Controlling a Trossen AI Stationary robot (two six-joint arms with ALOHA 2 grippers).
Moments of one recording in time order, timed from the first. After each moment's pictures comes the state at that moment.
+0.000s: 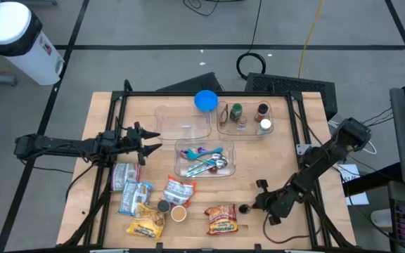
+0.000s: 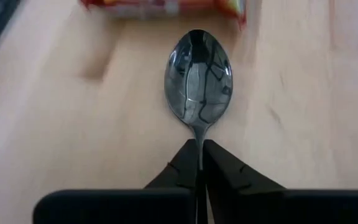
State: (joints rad) left arm 0.06 0.43 0.02 0.37 -0.16 -0.13; right arm 0.83 1.50 0.48 0.13 0.29 0.54
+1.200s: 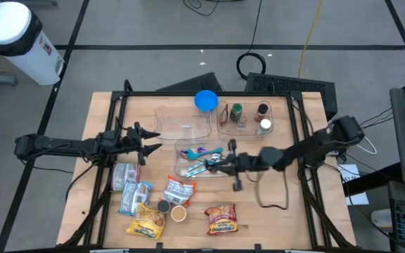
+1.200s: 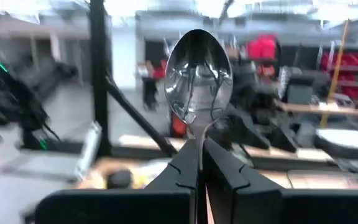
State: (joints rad) left arm 0.06 0.43 0.02 0.37 -0.16 -0.13; right arm 0.24 1.56 0.61 1.13 0.13 -0.05
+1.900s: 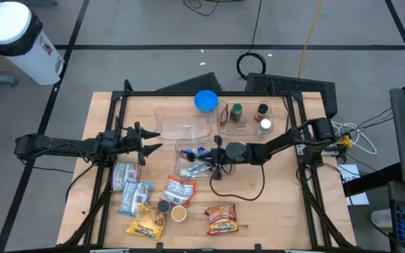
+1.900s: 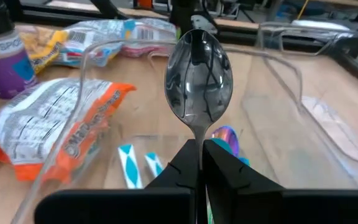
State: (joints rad) left arm 0.06 0.43 0.02 0.37 -0.16 -0.14; right arm 0.06 1.85 0.77 0.75 0.13 -0.09
